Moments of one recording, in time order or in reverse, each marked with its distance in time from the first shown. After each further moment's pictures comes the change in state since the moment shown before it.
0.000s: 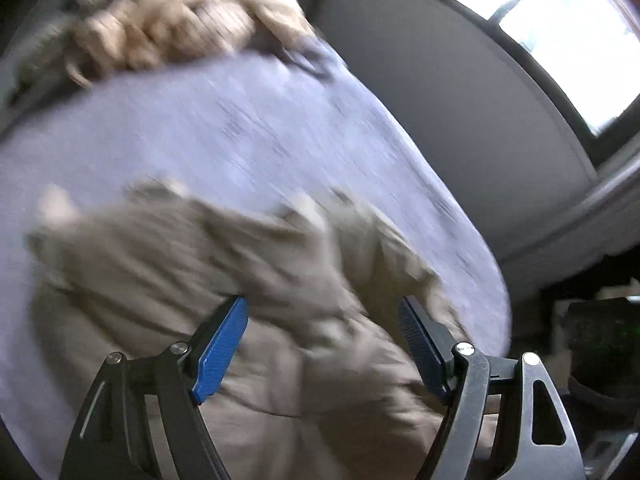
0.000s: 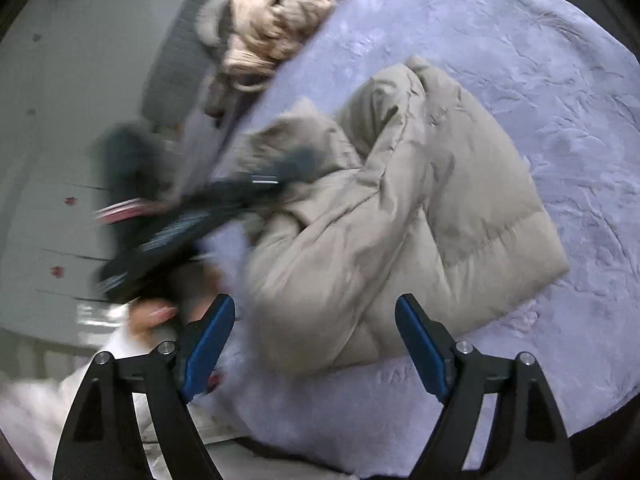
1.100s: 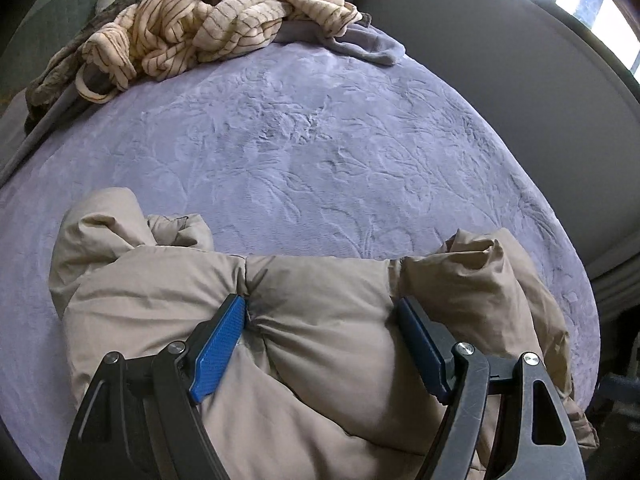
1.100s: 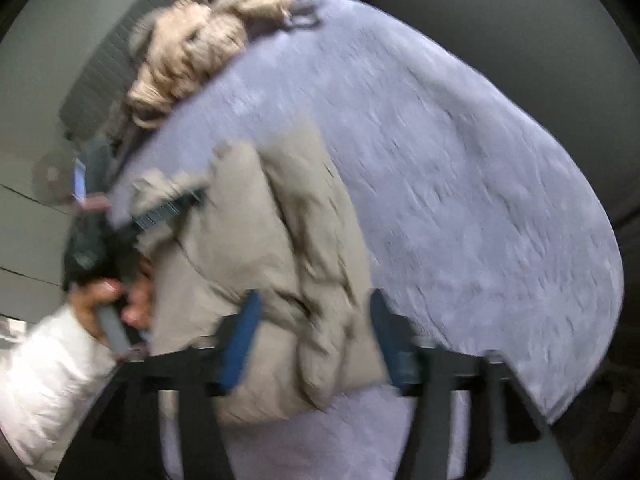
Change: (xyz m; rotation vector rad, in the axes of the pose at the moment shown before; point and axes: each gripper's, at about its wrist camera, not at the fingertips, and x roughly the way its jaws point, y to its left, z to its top) left arm 0.120 -0.004 0.017 0.022 0.022 0.238; right arm -0.067 -0.071 0.055 -0.083 -0.145 -0.336
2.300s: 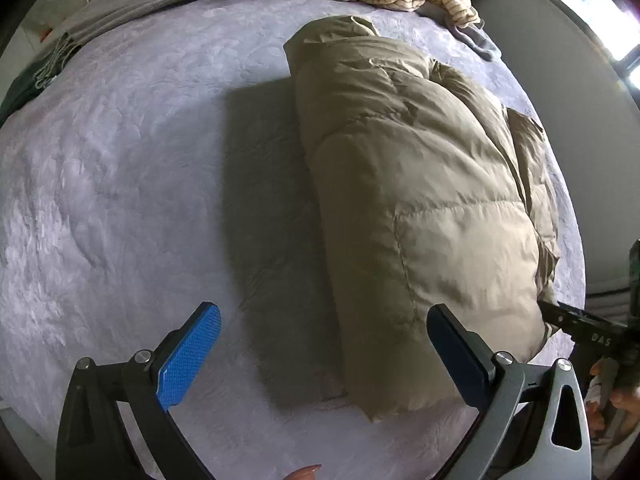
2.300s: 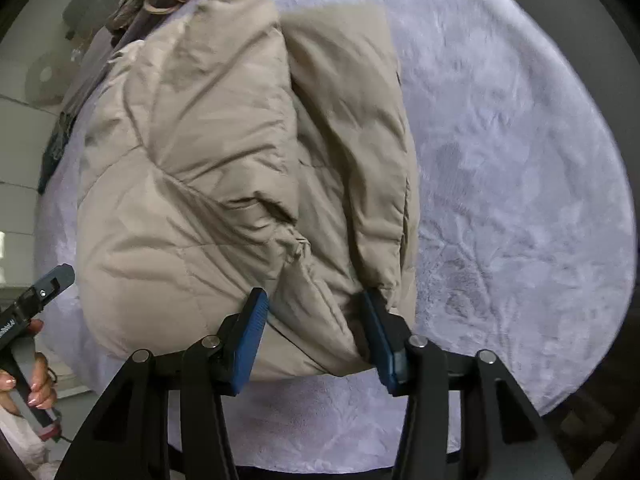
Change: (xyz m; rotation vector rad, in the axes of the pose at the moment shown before) left arm -0.152 0.090 -0.179 -0.369 0.147 0.088; right arm 0.059 0.021 -0.052 -0.210 0.282 -0.137
